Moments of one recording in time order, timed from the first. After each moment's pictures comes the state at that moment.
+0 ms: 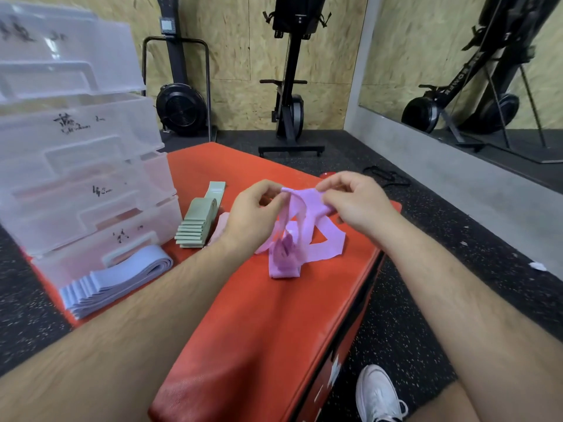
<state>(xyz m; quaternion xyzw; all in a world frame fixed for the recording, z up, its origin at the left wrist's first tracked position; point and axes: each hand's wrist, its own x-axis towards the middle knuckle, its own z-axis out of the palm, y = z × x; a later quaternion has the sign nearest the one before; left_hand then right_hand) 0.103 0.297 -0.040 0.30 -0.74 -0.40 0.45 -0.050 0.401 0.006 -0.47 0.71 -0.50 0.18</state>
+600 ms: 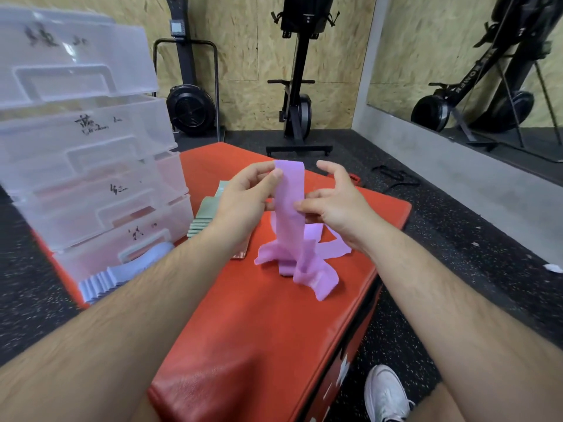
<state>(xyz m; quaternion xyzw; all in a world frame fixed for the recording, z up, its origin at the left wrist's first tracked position) 0.125 0.298 -0.017 0.25 -0.61 -0.59 0.47 -0.020 0.378 -0.009 -0.43 0.61 -0.58 0.33</state>
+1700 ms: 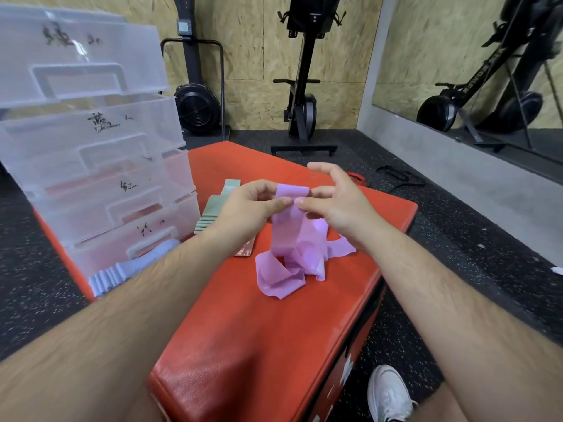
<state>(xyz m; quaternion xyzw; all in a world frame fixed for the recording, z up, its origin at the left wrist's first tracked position) 0.143 0.292 -0.028 0.29 -0.69 -0.54 0.37 -0.017 0.377 -0.011 -0.49 0.61 -0.55 0.29</state>
